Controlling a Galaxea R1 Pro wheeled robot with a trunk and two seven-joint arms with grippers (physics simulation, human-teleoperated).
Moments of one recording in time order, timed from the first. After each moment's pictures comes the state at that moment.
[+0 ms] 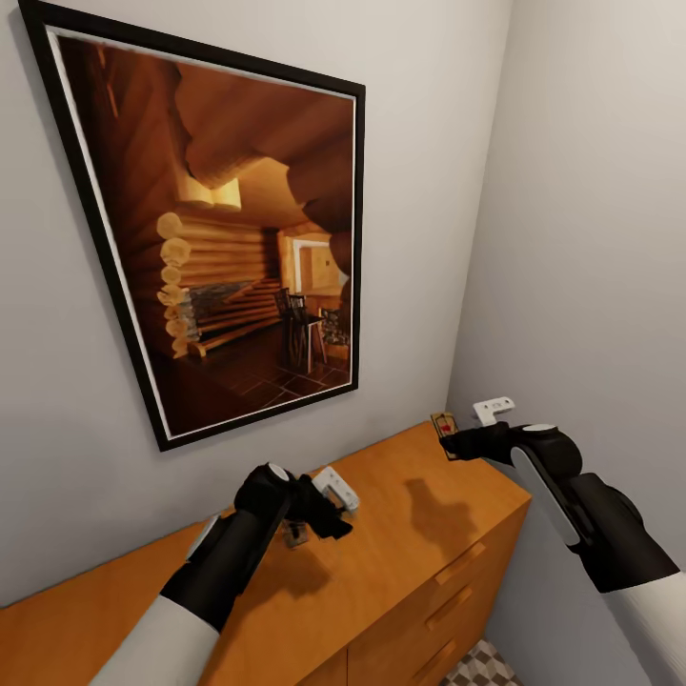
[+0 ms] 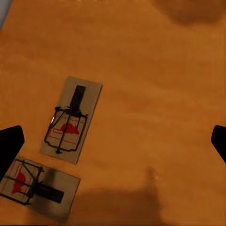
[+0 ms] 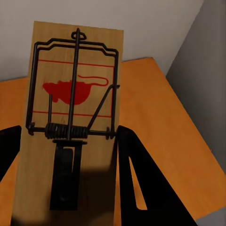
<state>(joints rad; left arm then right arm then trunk) -0.60 -0.13 -0.33 -1.21 -0.63 0.86 -0.83 -0.67 -0.31 0.28 -1.42 -0.32 0.96 0.02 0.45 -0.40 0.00</state>
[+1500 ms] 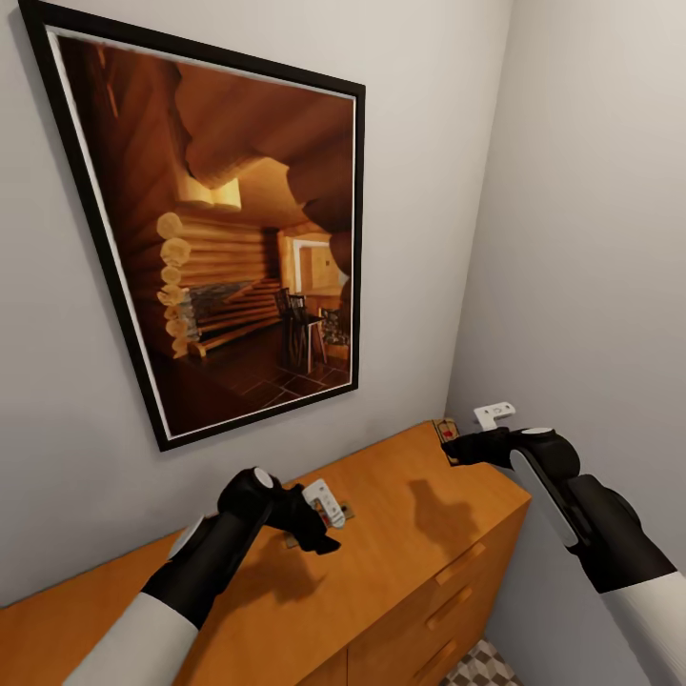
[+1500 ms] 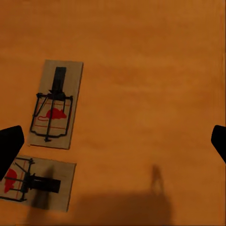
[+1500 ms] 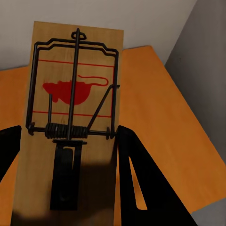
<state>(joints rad) -0.61 -0.05 -0.35 -1.18 -0.66 0.72 -1.00 -0.67 -0.31 0.28 -1.38 -0.31 0.96 0.02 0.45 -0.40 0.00</state>
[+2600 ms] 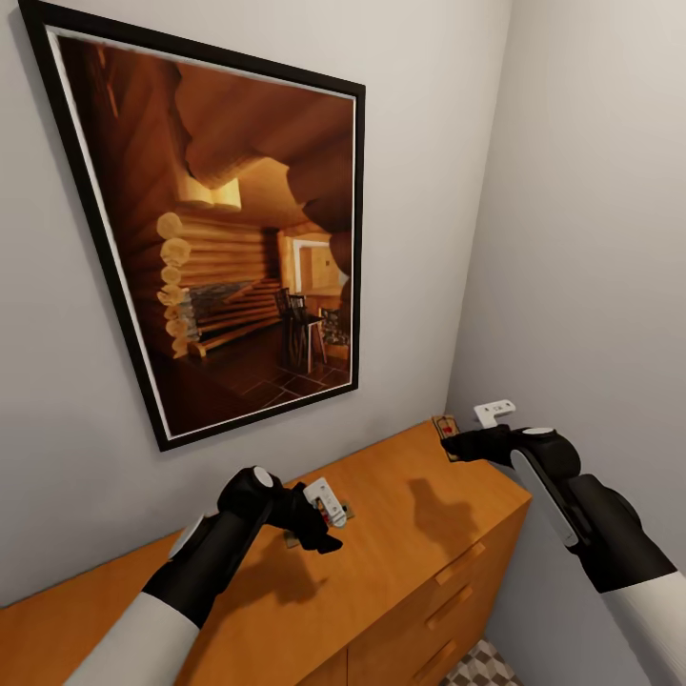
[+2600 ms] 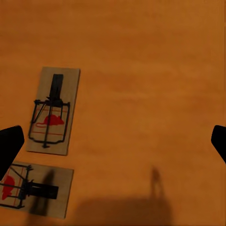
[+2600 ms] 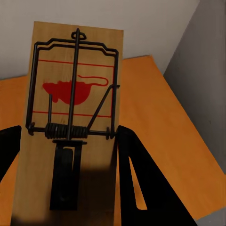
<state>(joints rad) -0.61 -0.06 -0.34 -1.18 -0.66 0.70 -1.01 -0.67 -0.31 0.28 -1.38 -0.31 0.93 0.03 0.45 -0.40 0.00</state>
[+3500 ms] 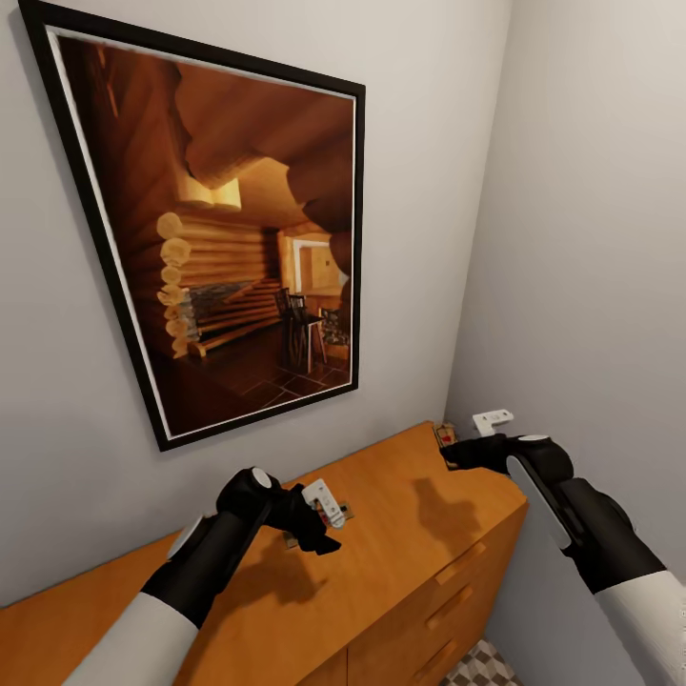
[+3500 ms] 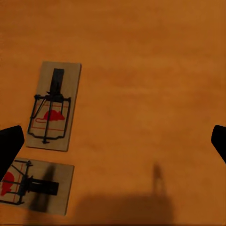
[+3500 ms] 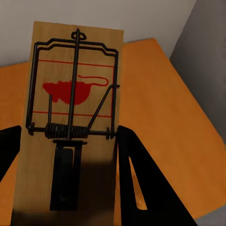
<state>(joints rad) -0.61 -0.05 -0.33 -1.17 -0.65 0.69 -1.01 -0.67 -0.30 0.28 -1.29 -0.32 0.88 0.03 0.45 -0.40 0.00</state>
